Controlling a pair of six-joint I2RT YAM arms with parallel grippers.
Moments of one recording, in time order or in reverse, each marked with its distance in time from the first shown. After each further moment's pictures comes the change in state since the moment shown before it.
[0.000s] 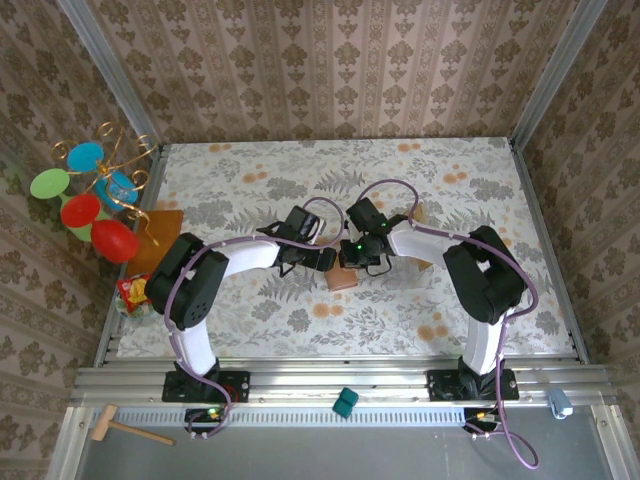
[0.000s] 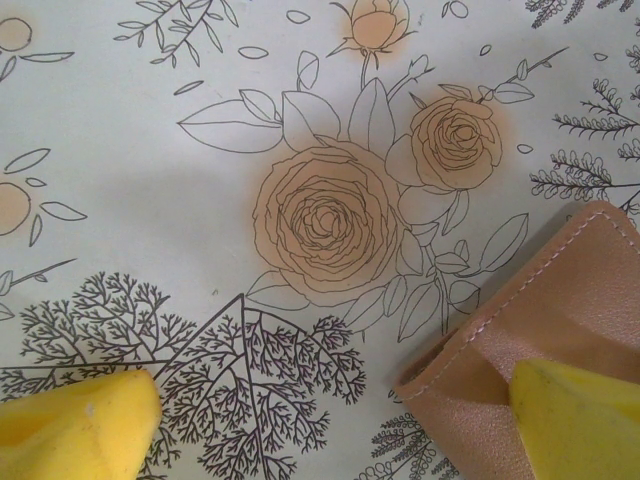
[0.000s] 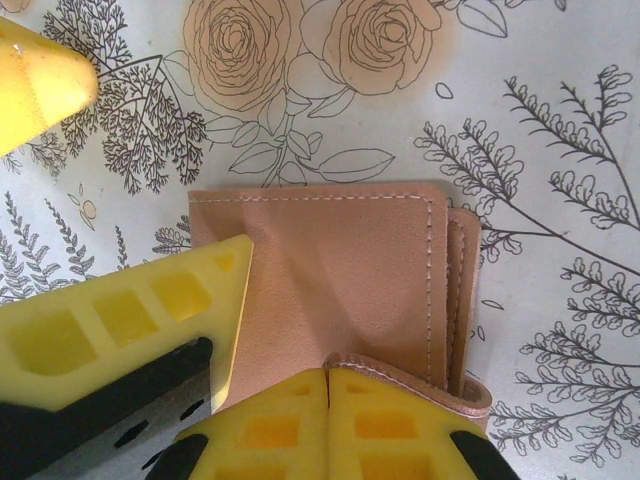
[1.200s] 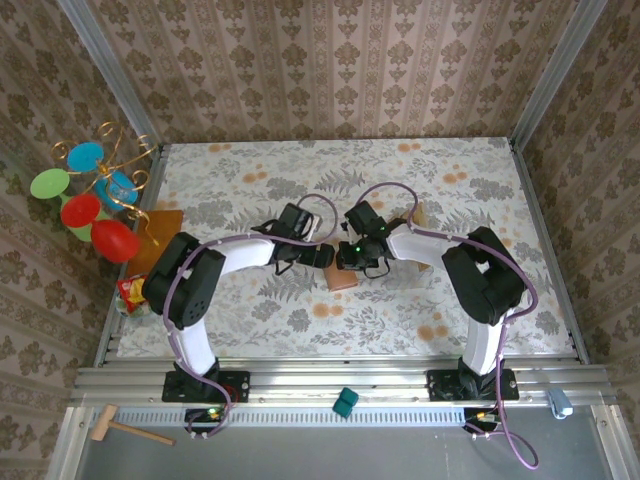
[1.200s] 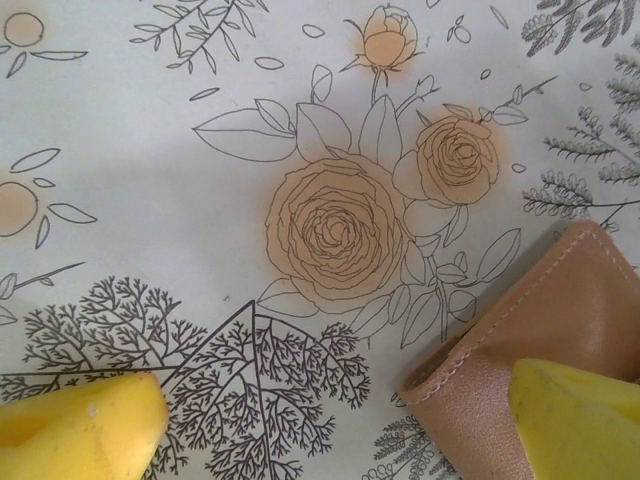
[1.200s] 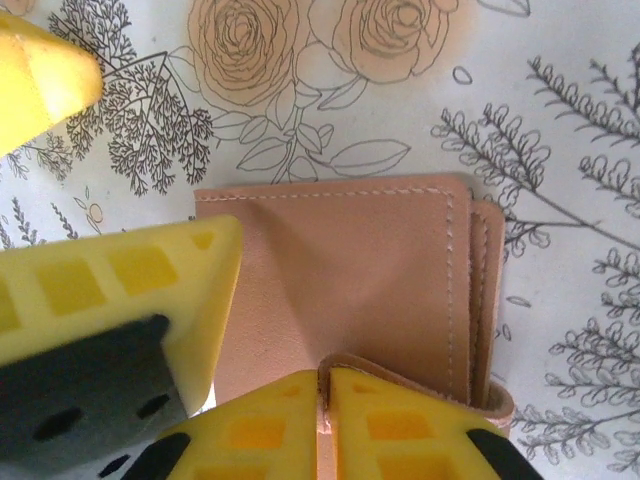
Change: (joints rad) left arm 0.055 -0.005 -0.012 0.029 0.096 -0.031; right arm 0.018 -0.005 -0.024 0.038 0.000 0.052
